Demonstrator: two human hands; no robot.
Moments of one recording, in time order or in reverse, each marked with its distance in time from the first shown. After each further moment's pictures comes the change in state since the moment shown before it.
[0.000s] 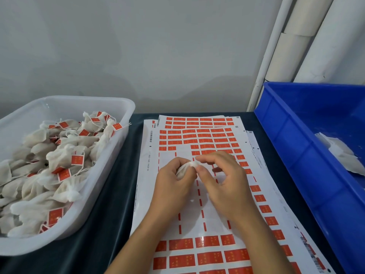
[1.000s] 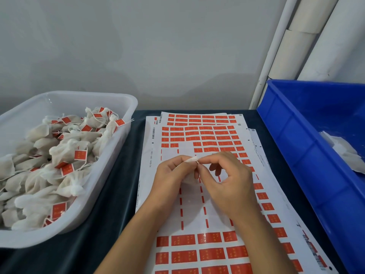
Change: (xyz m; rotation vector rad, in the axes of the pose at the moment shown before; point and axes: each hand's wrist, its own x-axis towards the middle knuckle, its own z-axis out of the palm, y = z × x) left_hand 0.001 0.006 -0.015 -0.265 -0.195 -0.117; right_hand -0.004 -0.004 0.001 -0.085 0.100 -0.172
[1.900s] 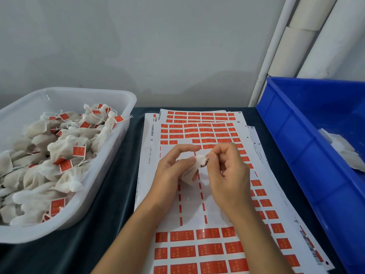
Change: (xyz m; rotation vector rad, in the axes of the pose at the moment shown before) left_hand -0.002 0.000 -0.001 -0.090 -0.038 -0.017; right_hand 0.002 -0.006 0.007 0.186 0.084 0.116
